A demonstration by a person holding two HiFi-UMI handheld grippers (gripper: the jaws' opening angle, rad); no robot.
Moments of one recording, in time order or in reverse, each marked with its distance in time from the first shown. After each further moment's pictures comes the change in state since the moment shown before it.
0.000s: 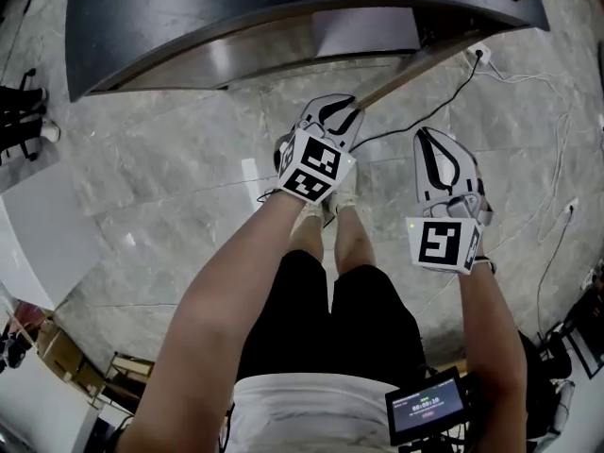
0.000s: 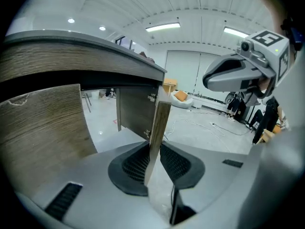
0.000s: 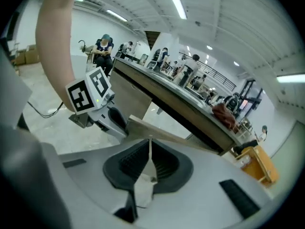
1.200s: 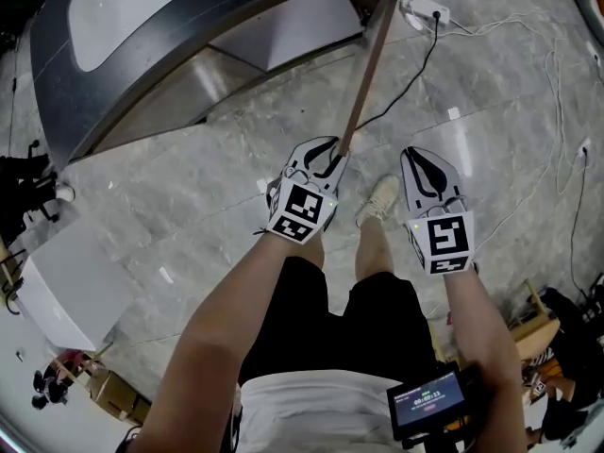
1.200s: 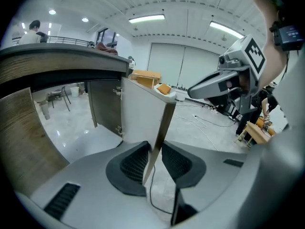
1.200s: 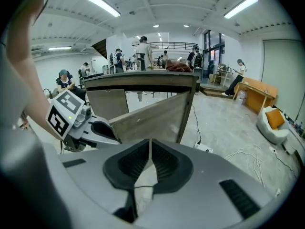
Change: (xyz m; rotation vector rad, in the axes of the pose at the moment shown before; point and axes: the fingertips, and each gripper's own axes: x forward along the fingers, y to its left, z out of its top) left arm 0.024 -0.144 -0.011 0.083 0.077 -0.162; right arm -0.081 -0.013 -0.141 0.640 0.050 -0.016
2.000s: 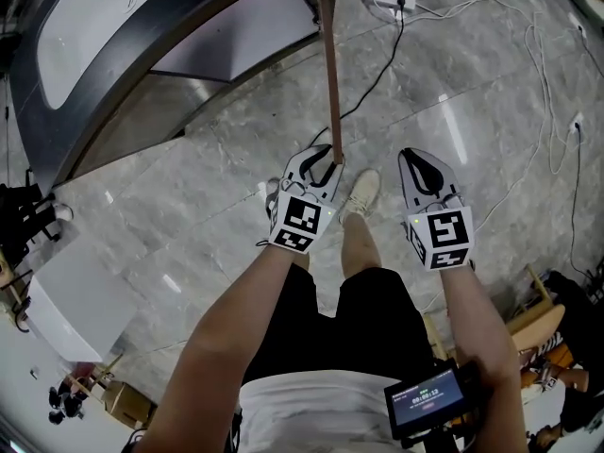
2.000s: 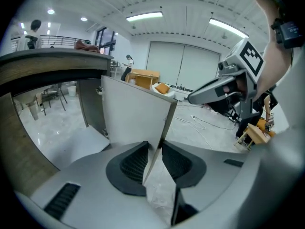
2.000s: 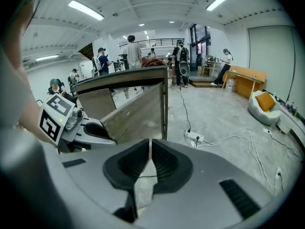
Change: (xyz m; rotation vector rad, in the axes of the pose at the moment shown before) left arm 0.055 -0.081 0.024 0.004 0.009 -0.006; right arm -0.049 -0.080 -0.065 0.144 0.026 -0.047
